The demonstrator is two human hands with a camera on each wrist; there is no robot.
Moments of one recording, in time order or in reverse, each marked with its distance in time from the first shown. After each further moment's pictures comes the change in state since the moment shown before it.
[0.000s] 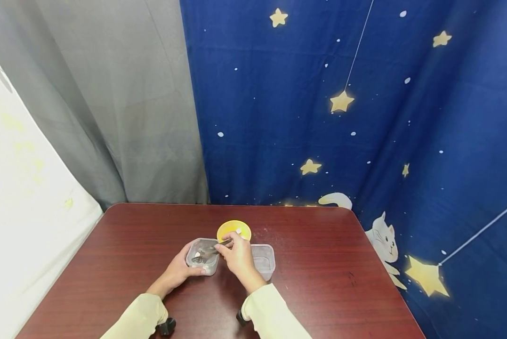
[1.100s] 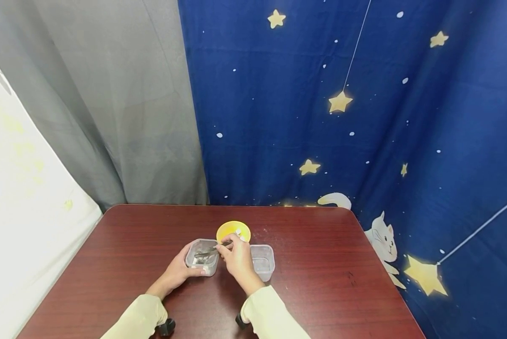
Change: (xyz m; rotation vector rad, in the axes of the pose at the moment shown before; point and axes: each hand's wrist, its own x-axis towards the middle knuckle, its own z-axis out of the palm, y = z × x) left_hand -0.006 0.015 0.001 -0.045 0.000 0.006; right_hand -0.004 0.003 0.004 0.000 0.034 0.020
